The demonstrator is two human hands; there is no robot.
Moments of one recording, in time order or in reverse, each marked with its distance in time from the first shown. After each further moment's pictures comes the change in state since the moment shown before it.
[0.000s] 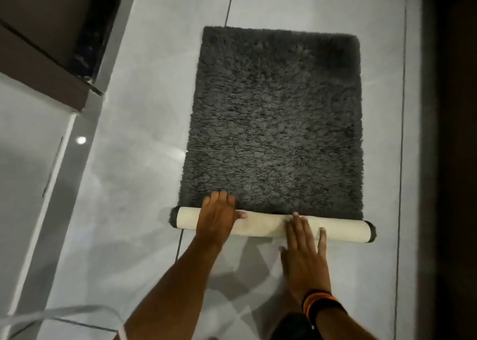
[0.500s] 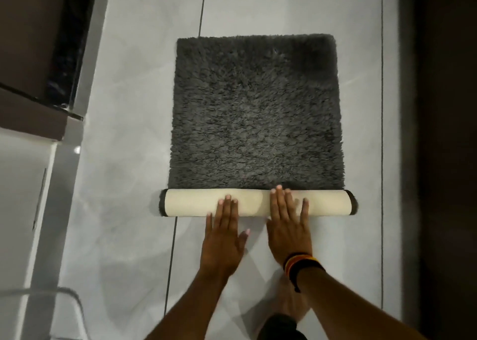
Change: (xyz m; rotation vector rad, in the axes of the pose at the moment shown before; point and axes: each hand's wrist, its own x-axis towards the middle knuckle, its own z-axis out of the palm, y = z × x) left_hand -0.025 0.052 -0.002 -0.292 0.063 0.053; right_hand 0.074 0.008 -0.047 0.039 0.009 0.019
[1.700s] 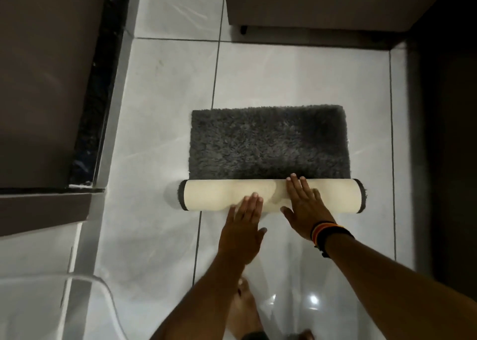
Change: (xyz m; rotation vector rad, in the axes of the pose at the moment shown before) left_hand 0.183 0.025 -0.156 0.109 -0.100 0.172; right_hand 0.222 0.031 -0.157 0.171 -0.227 -0.053
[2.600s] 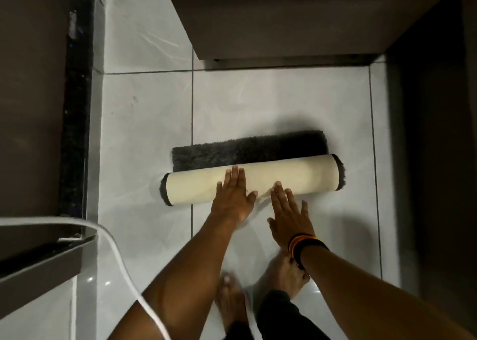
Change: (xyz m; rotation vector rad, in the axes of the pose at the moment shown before) left_hand 0.166 0.018 -0.150 -0.073 -0.295 -0.211; right_hand 0.048 -0.006 -0.069 -0.009 -0.117 0.107
